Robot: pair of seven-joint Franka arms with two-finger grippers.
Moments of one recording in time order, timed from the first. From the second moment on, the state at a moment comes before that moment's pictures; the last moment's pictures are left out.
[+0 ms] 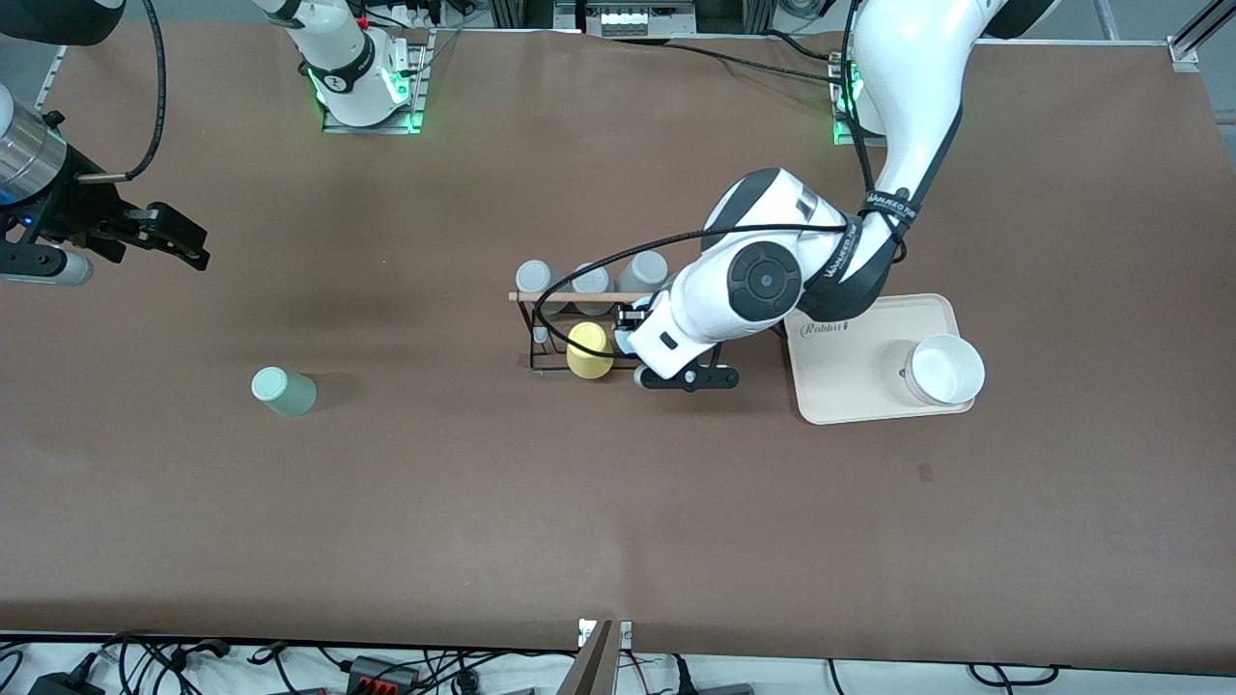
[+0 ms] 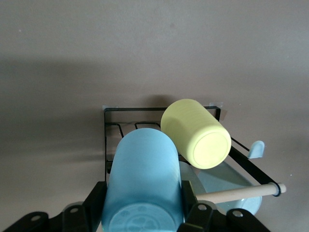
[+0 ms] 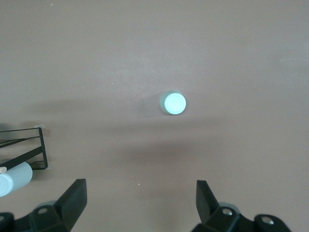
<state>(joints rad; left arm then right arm) -0.44 0.71 -0.22 -1.21 -0.24 1.86 -0.60 0.05 0.04 0.04 -1.58 -0.04 1.64 0.16</state>
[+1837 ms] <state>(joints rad) -0.15 0.40 -0.17 -1.11 0.02 1.34 -0.55 0.00 0.36 0.02 -1.67 -0.07 1.86 0.08</state>
